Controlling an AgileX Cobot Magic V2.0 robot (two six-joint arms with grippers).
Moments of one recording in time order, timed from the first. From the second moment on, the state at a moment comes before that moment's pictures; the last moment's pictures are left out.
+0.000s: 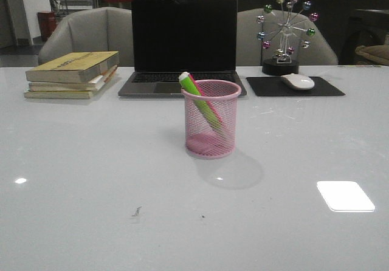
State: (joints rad) left arm -0.04 -0.01 -0.24 -0.12 0.17 0.12; right arm 0.04 -0.01 0.03 0.04 0.15 0.04
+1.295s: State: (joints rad) left arm -0.04 -0.01 0.00 -0.12 0.12 0.12; right arm 0.04 -0.01 0.03 0.04 0.15 0.04
